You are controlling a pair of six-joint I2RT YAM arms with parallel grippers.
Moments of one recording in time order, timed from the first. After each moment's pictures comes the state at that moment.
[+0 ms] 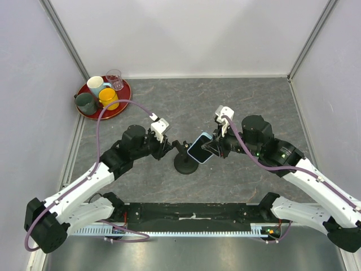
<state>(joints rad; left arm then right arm) -0.66 0.94 0.70 -0.20 0.22 0.01 0.79 0.94 1.08 -0.51 -0.28 0.08</state>
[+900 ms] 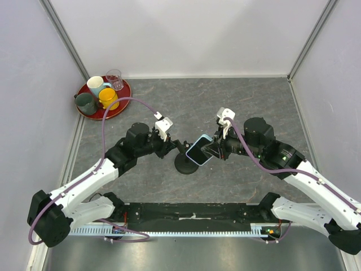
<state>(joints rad) -0.66 1.03 0.71 -0.12 0.27 0.01 0.79 0.91 1.04 -0.47 -0.32 0.10</state>
